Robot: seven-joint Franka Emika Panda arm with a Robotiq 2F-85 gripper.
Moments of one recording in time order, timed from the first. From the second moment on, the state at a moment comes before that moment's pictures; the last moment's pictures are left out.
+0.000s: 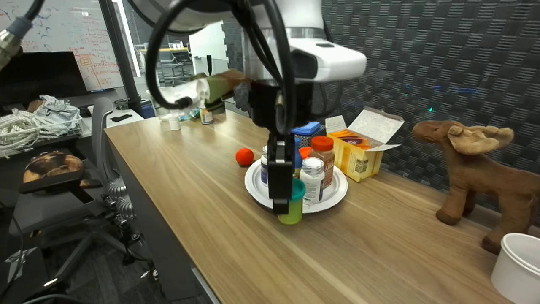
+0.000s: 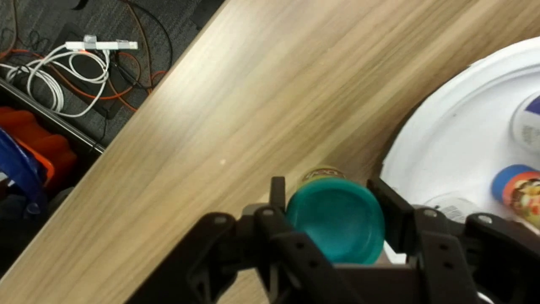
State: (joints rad) arm -0.13 0.04 -0.18 -2.19 -0.10 2.22 0.62
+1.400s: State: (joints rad) arm -0.08 0.15 -0.10 -2.04 -0.08 2.22 0.55
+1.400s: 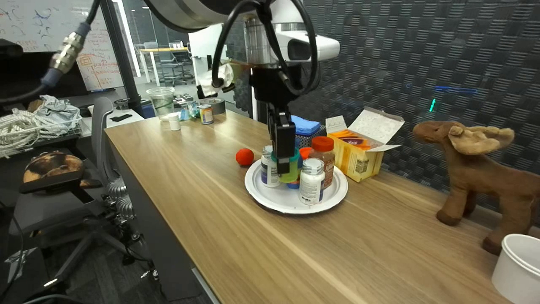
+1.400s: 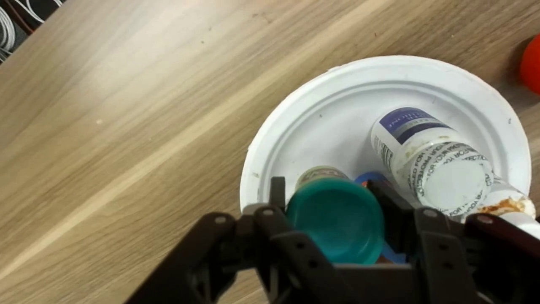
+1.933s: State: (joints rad) arm -0.09 0.21 -0.12 -1.99 -0.03 2.17 0.45
